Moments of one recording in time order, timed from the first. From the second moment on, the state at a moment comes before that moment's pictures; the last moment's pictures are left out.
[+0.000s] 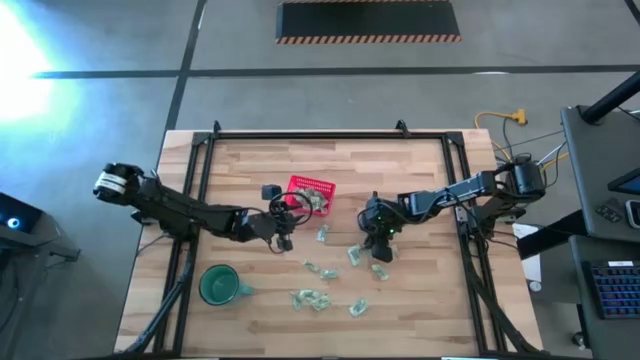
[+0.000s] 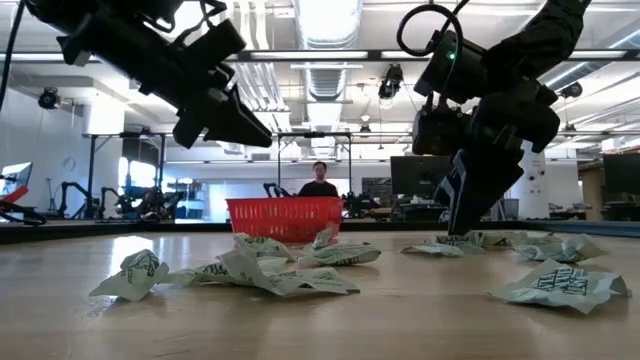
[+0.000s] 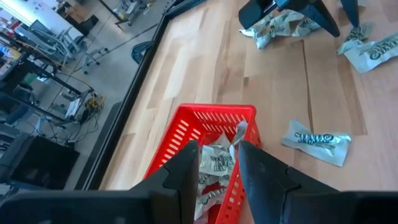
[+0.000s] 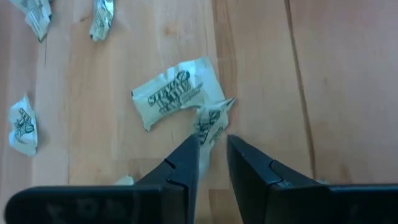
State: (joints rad) left arm -0.20 1.37 0.63 0.22 -0.66 0.24; right arm -0.02 1.59 0.66 -0.09 -0.31 0.28
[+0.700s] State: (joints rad) left arm -0.20 1.37 0.63 0.21 -0.69 0.24; right arm 0.00 1.59 0.65 -0.10 -0.31 0.27
